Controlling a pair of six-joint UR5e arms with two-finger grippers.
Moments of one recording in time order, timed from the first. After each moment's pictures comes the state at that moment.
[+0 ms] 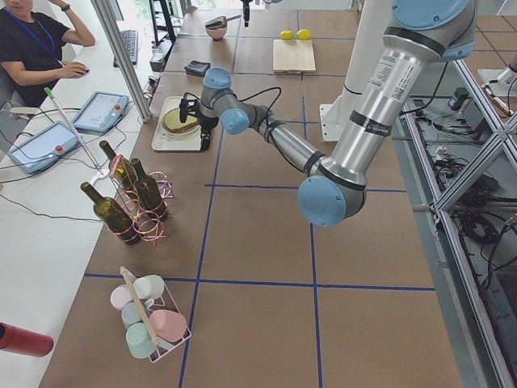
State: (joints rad) left arm -0.99 -1.97 -1.75 -1.83 -2.02 -0.98; right arm 1.23 -1.49 1.93 -1.60 2.26 0.37
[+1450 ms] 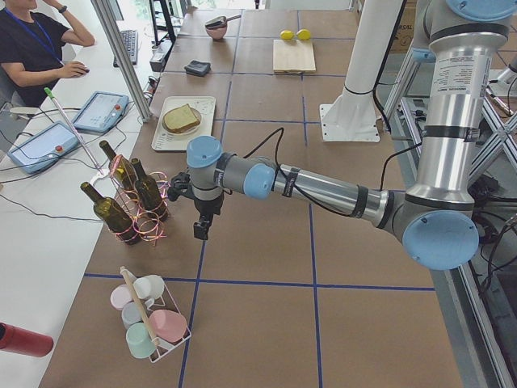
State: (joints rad) left arm -1.42 -1.62 -1.75 -1.60 -2.30 -0.03; right arm 1.50 -1.66 1.80 -1.59 2.35 0.04
